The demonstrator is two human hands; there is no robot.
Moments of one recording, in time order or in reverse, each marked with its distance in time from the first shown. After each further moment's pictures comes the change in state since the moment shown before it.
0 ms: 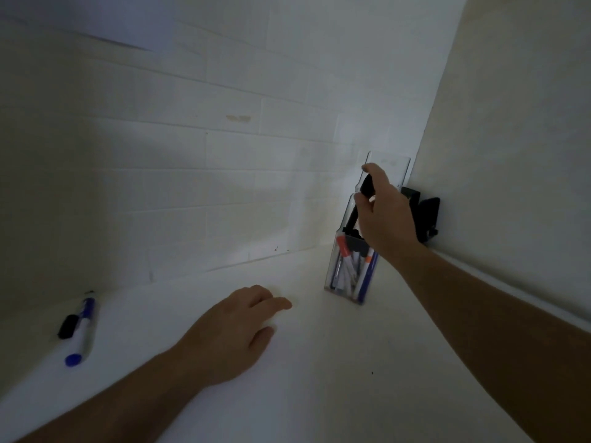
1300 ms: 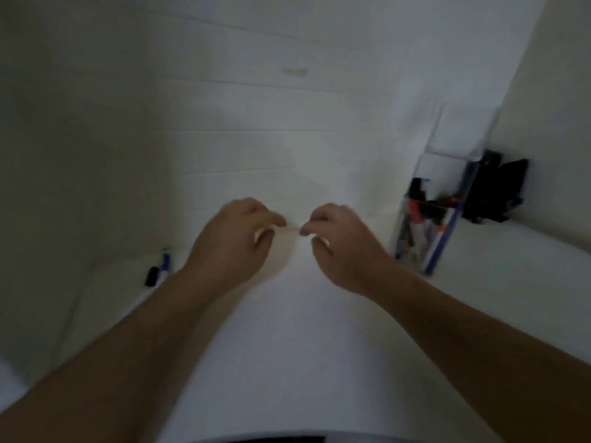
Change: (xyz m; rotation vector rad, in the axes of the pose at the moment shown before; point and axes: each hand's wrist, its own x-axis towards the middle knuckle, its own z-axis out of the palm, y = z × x) left_hand 0.004 -0.045 -0.072 0.158 0.304 -0.158; right_hand -0.097 -0.084 0.095 0.085 -0.267 -0.507
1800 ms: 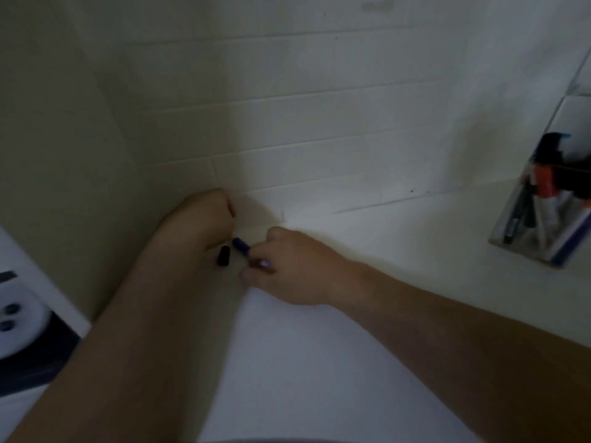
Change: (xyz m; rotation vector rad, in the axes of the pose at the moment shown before) left_hand -0.011 -0.085 -0.072 0.266 -0.428 -0.874; right_hand 0.048 -0.124 0.093 0.324 -0.567 -0.044
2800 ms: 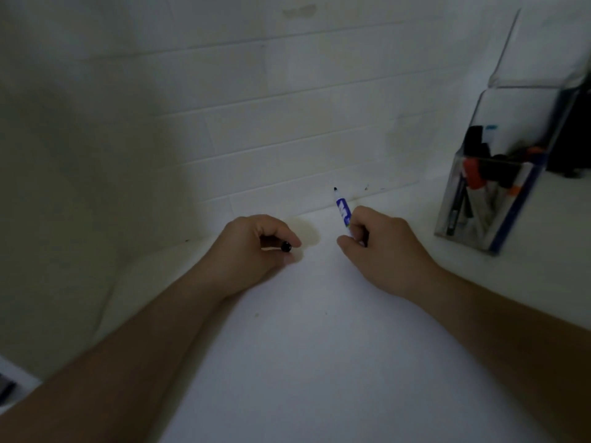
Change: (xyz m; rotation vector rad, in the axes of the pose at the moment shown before) left_hand -0.035 0.077 0.076 -0.495 -0.052 0.602; right_hand -0.117 0.119 -0.048 0.228 0.548 0.433
